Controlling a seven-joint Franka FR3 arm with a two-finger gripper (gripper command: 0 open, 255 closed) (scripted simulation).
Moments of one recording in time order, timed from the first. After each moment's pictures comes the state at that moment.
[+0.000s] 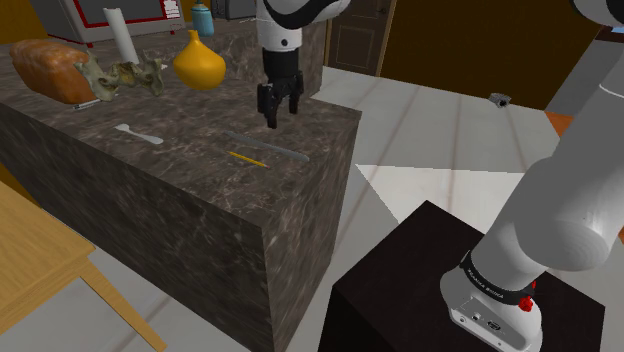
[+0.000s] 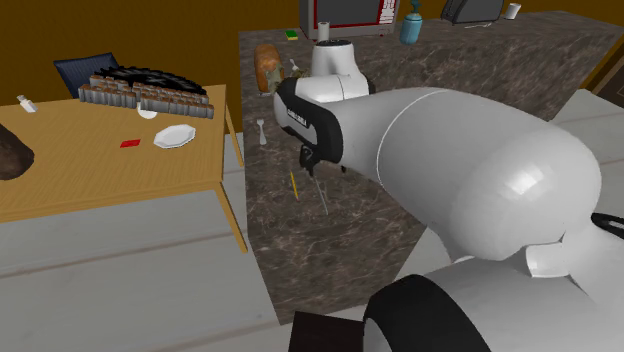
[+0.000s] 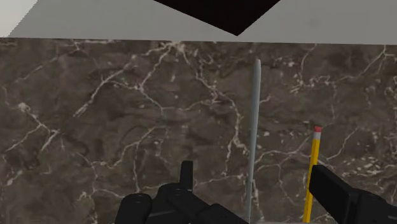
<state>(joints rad) 0.17 0.03 0.18 -1.86 -0.01 1.86 0.02</state>
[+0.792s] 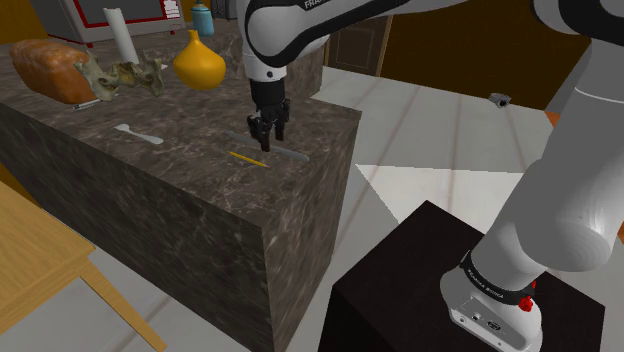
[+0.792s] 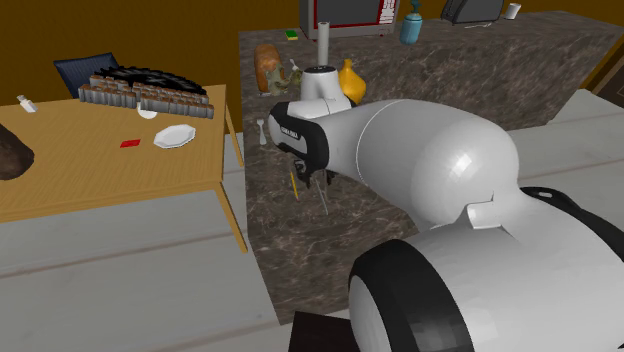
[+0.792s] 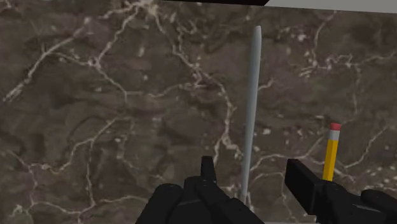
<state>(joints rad) 0.19 0.15 0.20 -1.86 -0.03 1.96 0.04</state>
